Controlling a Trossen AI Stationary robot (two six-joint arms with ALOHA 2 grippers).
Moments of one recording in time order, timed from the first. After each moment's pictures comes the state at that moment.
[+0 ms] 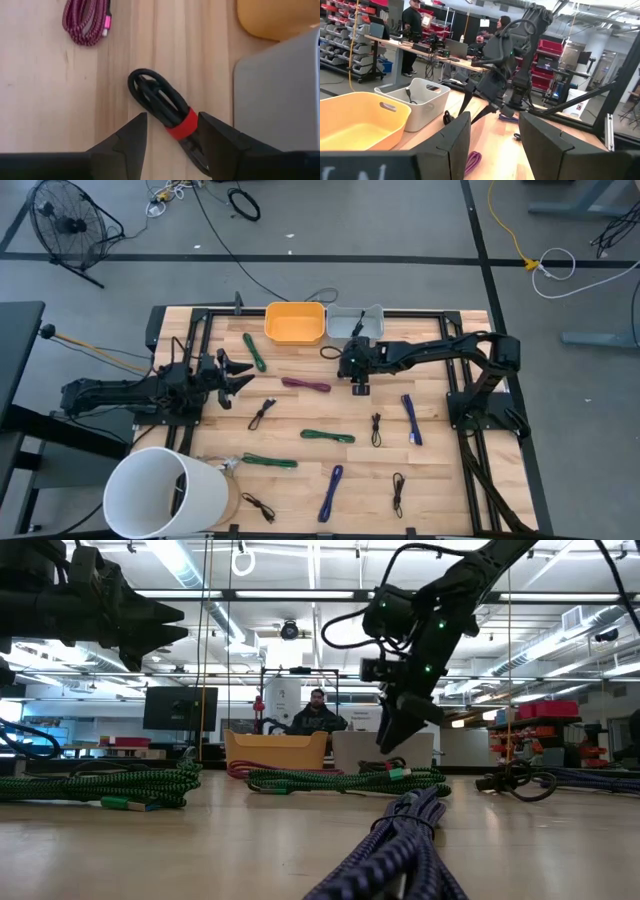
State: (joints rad) left arm 0.10 0.20 0.01 0.30 -0.18 -0.25; right arm -0.23 1.73 1.02 -0.34 0.20 -0.39
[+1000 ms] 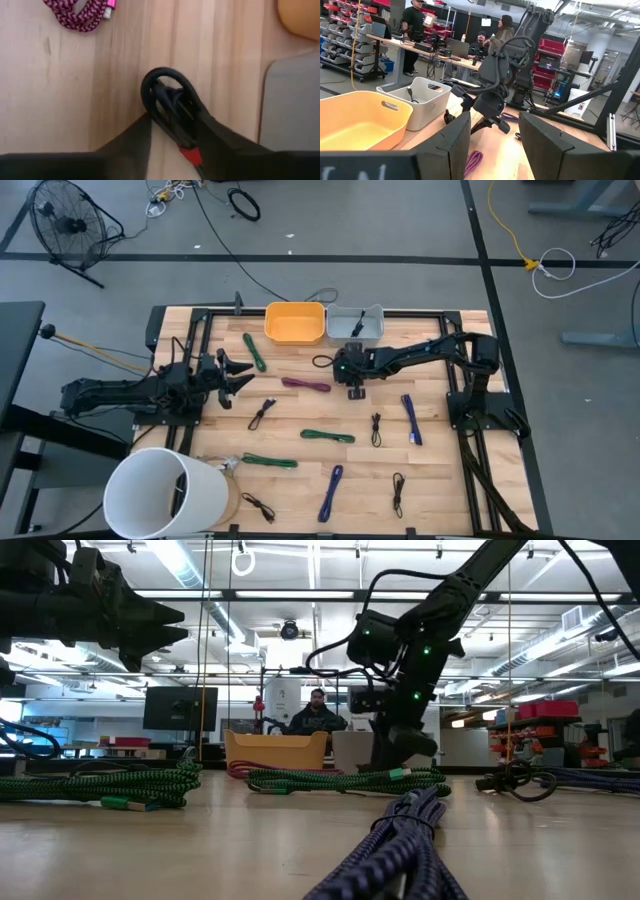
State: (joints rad) left arm 0.10 0.20 0.01 0.29 -0.19 -0.25; right arm -0.23 1.90 1.06 -0.33 0.25 -0.41
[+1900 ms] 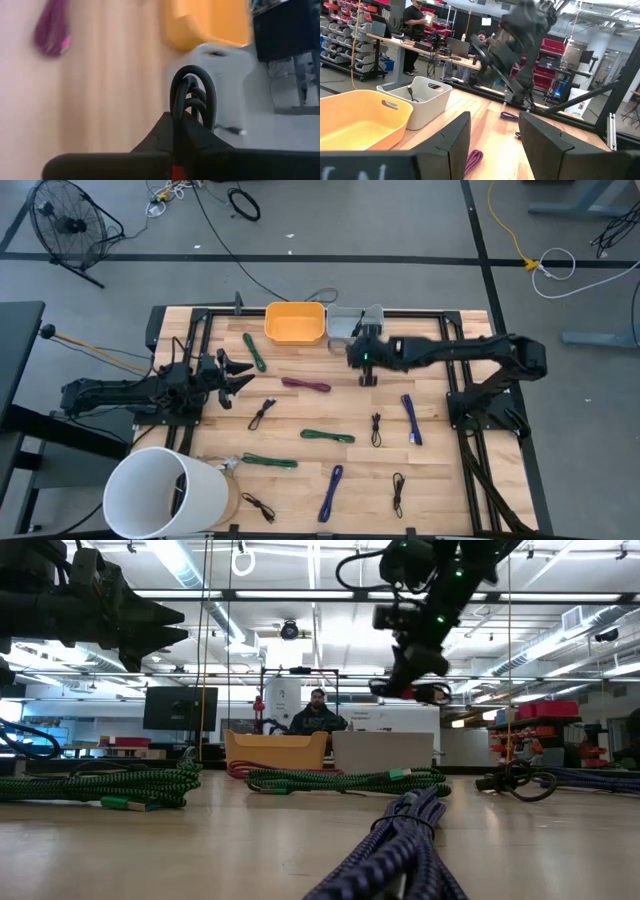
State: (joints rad) left arm 0.10 0.20 0.01 0.29 -0.19 -0.25; right arm -0.23 1.53 1.09 -0.48 0.39 -0.41
